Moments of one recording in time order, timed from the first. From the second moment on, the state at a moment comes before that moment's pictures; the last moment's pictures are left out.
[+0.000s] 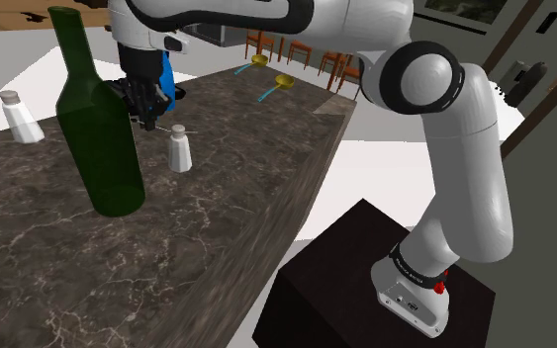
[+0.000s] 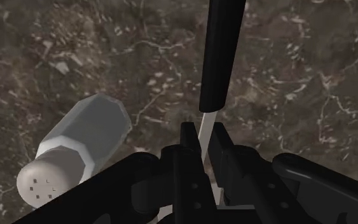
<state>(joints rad) 0.30 0.68 0.45 -1.03 -0.22 1.68 1.98</state>
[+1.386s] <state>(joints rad) 0.27 0.68 0.45 -1.20 -0.22 1.84 1.99</state>
